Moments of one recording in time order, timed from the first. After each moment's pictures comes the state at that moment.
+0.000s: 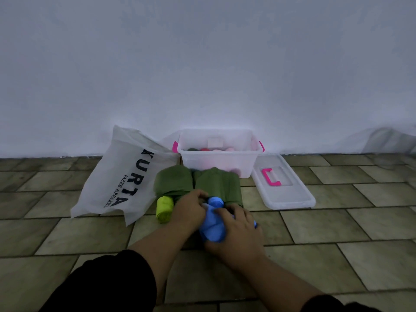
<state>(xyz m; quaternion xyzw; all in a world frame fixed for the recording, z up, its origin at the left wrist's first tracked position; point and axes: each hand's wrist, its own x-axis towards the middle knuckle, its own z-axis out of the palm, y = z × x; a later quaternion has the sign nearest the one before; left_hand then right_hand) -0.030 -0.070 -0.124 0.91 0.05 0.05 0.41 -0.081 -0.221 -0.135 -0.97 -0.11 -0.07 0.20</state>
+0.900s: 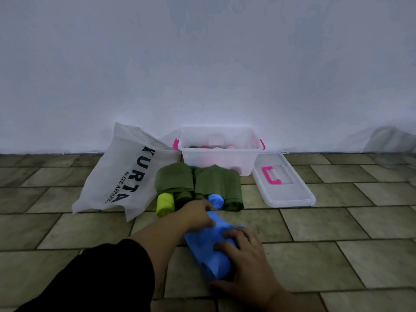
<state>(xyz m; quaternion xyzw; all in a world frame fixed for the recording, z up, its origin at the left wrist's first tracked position) -0.033 -0.074 -0.112 0.94 0.00 -0.17 0.29 -0.121 -0.255 -0.156 -0.94 -0.28 -0.08 0.20</state>
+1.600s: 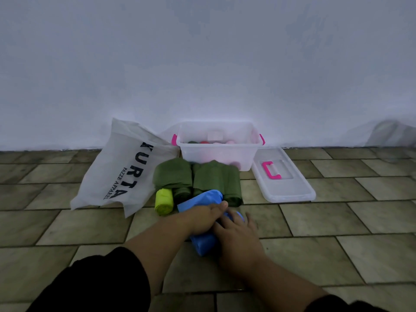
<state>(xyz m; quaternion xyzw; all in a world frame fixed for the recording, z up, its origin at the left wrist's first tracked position) -0.052 -0.093 -0.104 0.88 0.00 -0.25 0.40 -0.087 -0.234 -0.154 -0.95 -0.28 -0.03 0.10</state>
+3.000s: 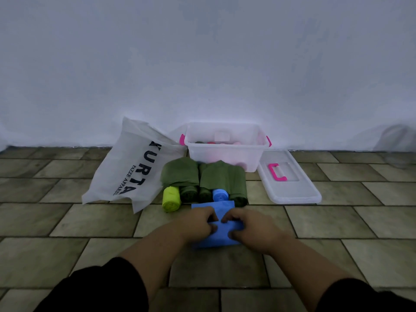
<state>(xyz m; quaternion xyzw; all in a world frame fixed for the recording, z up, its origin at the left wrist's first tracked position) -0.068 -0.069 -0.122 0.96 -0.08 -0.13 0.23 -0.063 -0.258 -0.112 -0.93 -0.23 0.12 0.28</state>
